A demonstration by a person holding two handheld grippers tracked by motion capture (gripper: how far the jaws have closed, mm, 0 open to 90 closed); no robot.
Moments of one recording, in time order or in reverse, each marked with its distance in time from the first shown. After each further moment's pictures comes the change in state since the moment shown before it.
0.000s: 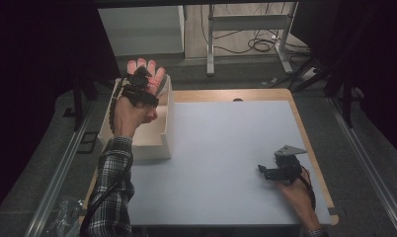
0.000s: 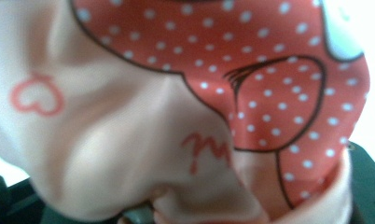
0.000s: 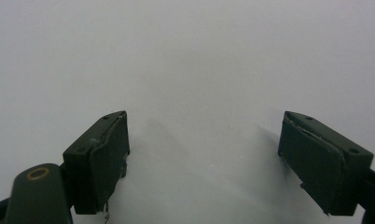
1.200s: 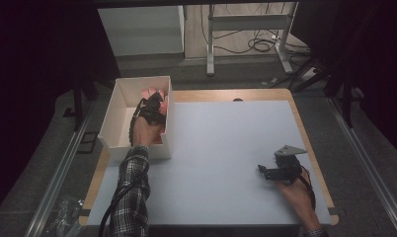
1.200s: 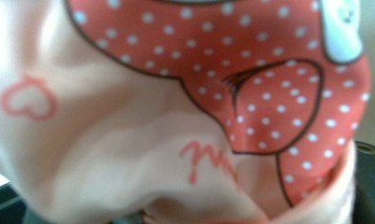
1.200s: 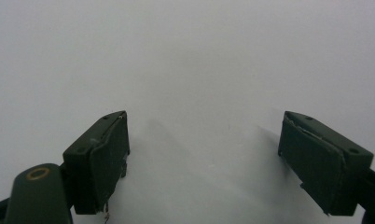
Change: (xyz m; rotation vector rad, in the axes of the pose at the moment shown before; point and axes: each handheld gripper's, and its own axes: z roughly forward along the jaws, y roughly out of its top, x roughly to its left) left arm -0.001 -0.022 0.140 0.176 -0.060 -0.065; right arm 0.000 0.000 0.000 0.000 0.001 0.000
